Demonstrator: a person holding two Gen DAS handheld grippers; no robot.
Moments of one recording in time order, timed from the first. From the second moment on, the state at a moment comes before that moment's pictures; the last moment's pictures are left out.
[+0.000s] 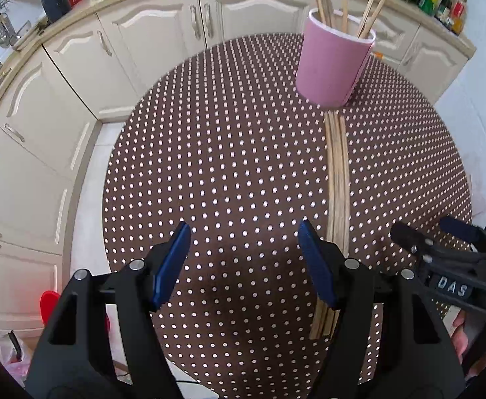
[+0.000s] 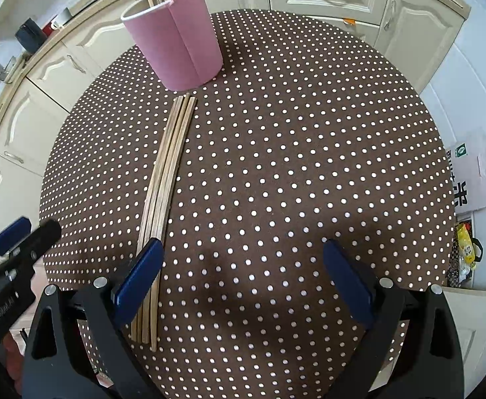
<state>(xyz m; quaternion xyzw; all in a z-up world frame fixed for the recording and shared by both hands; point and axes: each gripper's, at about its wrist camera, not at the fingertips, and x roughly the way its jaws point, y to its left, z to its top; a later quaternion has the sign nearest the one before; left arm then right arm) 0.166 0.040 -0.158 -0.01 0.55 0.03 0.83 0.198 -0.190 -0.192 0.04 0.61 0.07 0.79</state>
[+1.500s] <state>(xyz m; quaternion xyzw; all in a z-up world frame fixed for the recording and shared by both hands) 0.200 0.057 -0.185 -0.01 0.60 0.00 0.80 0.258 -0.067 -0.230 -0.02 0.66 0.05 0.75</state>
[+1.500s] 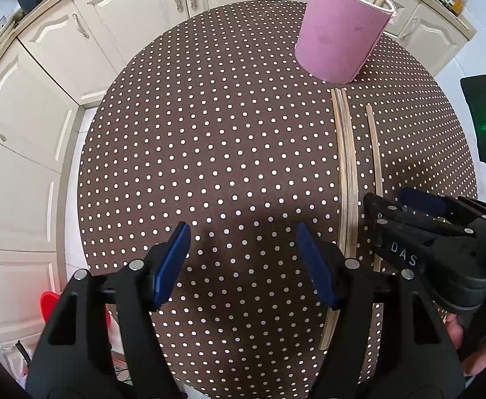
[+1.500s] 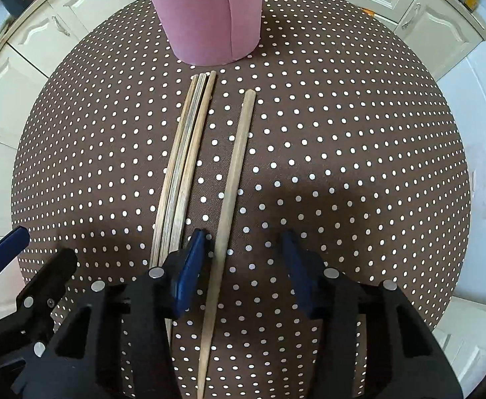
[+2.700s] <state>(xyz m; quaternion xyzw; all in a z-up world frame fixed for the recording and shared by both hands) 0.261 0.007 -0.223 -0.01 0.63 -0.05 0.78 0.258 -0.175 -0.232 0.16 0.63 0.07 0.75</state>
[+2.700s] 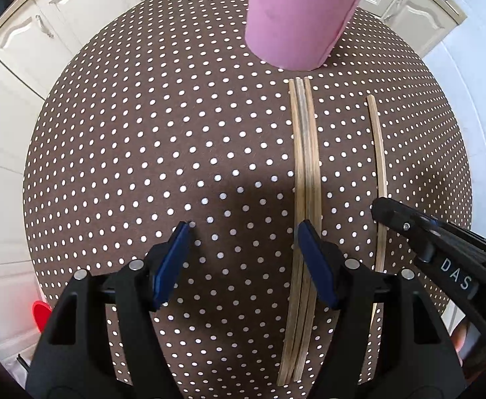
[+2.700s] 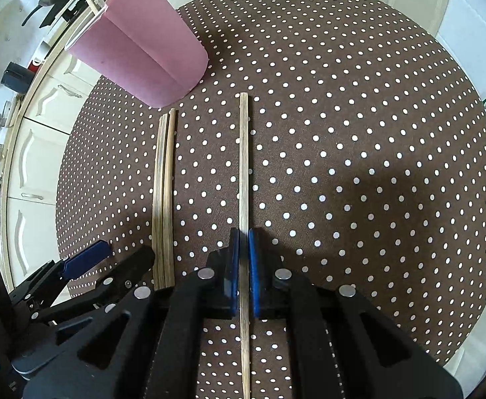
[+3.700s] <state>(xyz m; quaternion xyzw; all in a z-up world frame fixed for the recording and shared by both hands) 0.270 -0.037 -0.237 -0.02 0.61 -0.04 0.79 0.254 -0.177 -0.232 0.17 0.63 0.07 0.75</state>
